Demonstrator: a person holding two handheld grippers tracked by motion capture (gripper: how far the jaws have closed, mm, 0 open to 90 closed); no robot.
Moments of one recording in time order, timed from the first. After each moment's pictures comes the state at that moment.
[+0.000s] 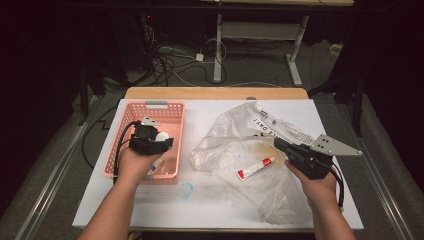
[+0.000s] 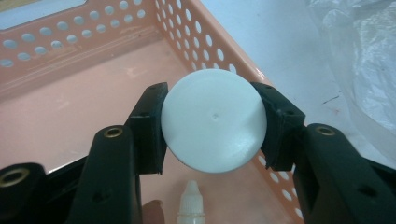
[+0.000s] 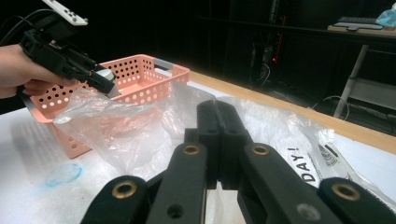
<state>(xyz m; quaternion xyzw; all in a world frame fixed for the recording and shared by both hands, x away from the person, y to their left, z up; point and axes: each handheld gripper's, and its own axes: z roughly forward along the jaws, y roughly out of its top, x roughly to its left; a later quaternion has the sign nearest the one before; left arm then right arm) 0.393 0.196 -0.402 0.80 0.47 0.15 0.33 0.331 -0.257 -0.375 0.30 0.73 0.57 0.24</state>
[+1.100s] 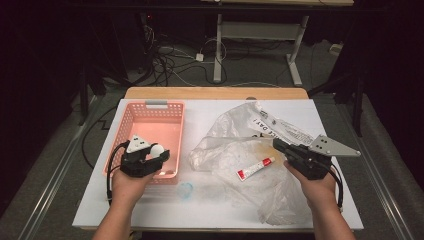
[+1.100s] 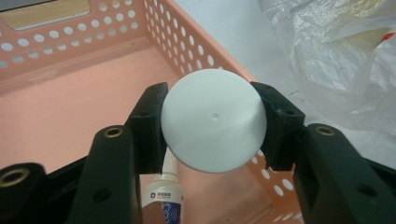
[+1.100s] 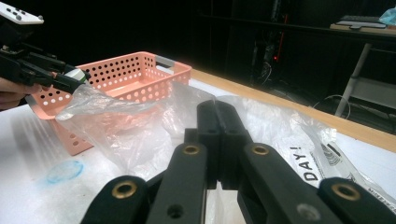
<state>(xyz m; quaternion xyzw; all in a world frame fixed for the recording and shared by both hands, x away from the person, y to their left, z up) 0.335 0.205 -0.414 0.77 0.45 0.20 0.40 0.330 -0.255 -0.376 0.30 0.73 0.57 0.23</state>
